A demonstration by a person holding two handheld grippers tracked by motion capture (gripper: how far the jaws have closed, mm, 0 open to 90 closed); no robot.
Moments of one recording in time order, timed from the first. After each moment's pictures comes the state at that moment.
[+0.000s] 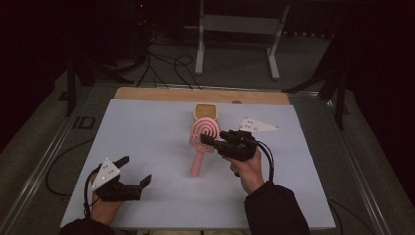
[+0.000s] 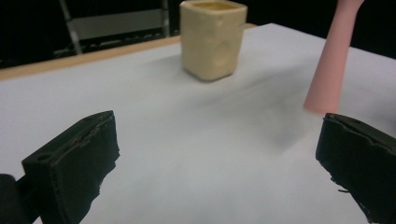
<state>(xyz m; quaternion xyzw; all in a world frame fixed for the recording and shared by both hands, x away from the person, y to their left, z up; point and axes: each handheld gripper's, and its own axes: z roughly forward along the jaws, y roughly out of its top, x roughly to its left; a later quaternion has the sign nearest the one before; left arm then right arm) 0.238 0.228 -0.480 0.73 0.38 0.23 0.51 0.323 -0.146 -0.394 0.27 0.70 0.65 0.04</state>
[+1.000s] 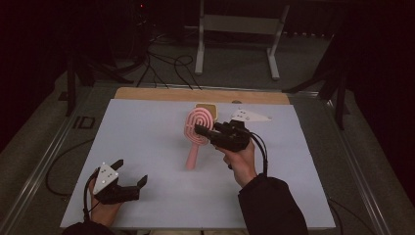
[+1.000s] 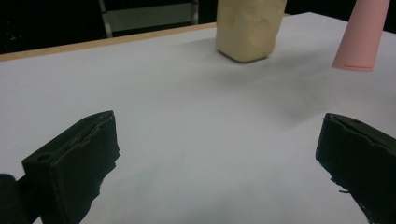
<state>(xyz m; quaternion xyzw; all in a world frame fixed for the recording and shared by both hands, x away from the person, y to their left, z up) 0.236 0.236 -0.504 0.72 0.42 0.27 0.49 0.339 -0.128 -0.381 0.30 0.70 0.64 0.05</state>
